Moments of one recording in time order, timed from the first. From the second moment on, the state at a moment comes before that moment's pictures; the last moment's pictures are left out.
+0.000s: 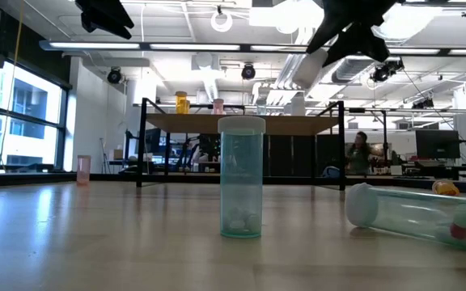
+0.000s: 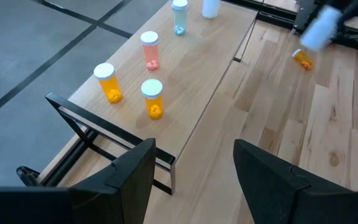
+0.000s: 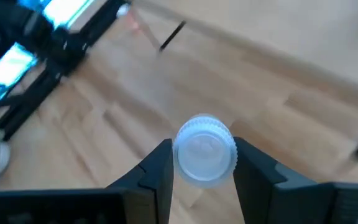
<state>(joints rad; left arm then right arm) 0.67 0.88 1.16 -0.93 0.06 0.03 0.07 1.16 1.01 -0.59 0.36 0.87</state>
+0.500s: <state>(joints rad) 0.67 0.88 1.16 -0.93 0.06 0.03 -0.34 1.09 1.11 -0.72 0.14 0.54</state>
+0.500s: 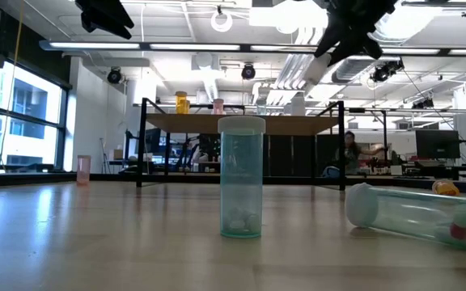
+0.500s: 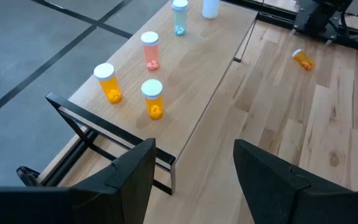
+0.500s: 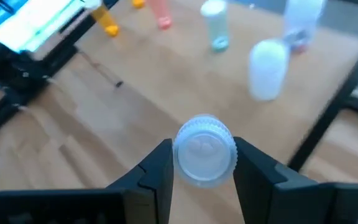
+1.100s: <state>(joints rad) 0.67 0.88 1.16 -0.93 0.04 0.02 -0.49 1.43 1.53 -1.09 0.04 0.23</state>
